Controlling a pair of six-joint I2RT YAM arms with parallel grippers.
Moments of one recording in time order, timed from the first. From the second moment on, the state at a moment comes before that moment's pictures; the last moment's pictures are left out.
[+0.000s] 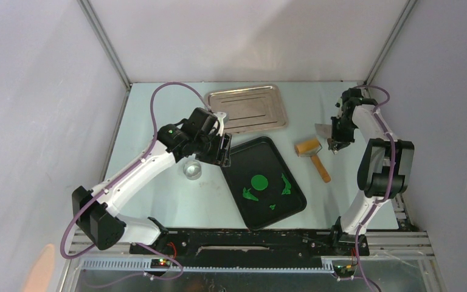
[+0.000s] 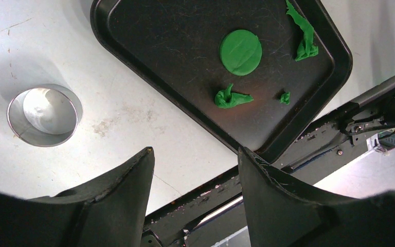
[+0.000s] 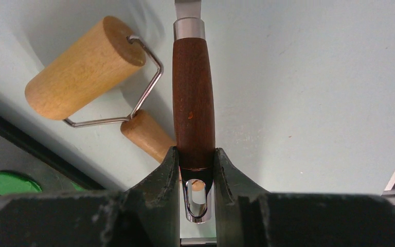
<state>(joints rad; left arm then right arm) -0.68 1.34 1.28 -0.90 0.10 -0.37 -0.09 1.80 1.40 -0.96 -0.03 0.10</state>
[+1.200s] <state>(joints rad) -0.69 1.34 1.28 -0.92 0.10 -0.37 -0.14 1.88 1.46 -0.94 -0.02 0.10</state>
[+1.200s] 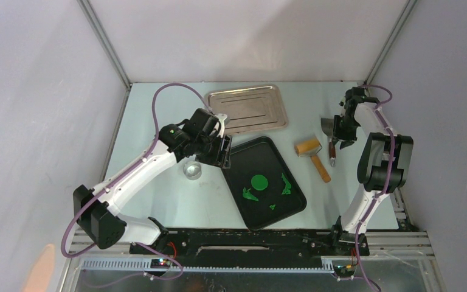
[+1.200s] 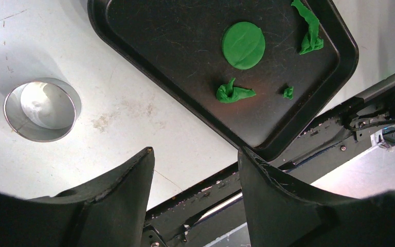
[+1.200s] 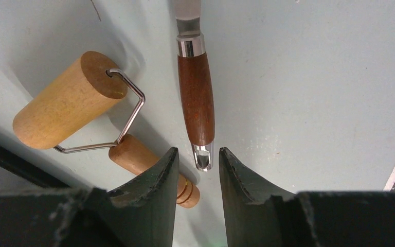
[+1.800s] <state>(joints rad) -0.69 1.35 1.28 -0.92 0.10 -0.37 -0.14 1.64 1.09 -0.61 -0.02 0.21</state>
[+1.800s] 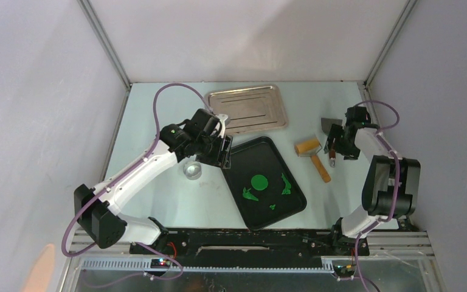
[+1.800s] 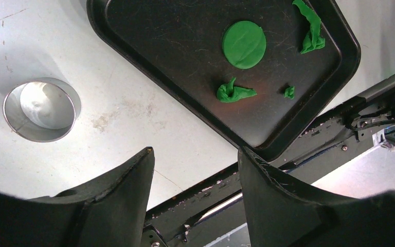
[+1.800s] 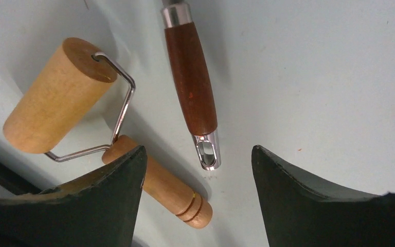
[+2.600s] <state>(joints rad) -0.69 1.36 1.28 -0.92 0.08 -0.37 -0.12 1.76 1.02 -0.35 0.07 0.26</state>
